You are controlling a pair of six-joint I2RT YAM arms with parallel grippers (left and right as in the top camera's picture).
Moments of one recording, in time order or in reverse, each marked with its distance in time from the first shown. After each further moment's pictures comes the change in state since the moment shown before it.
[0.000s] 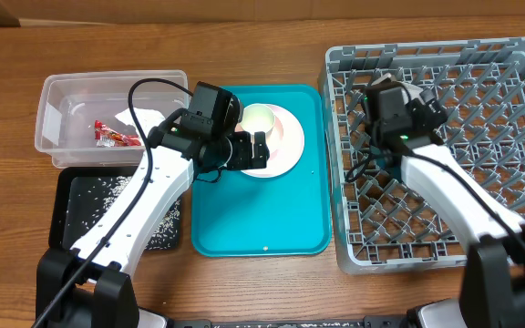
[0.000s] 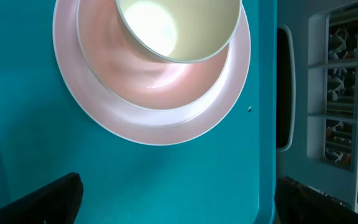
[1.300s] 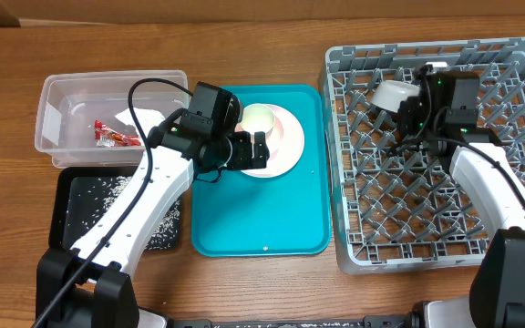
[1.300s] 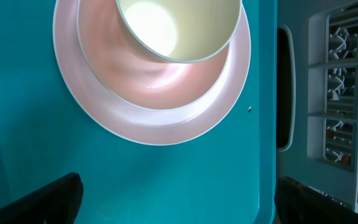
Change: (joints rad) left arm 0.000 0.000 0.000 0.000 0.000 0.000; right arm -0.301 0.018 0.000 0.074 -0.762 0.376
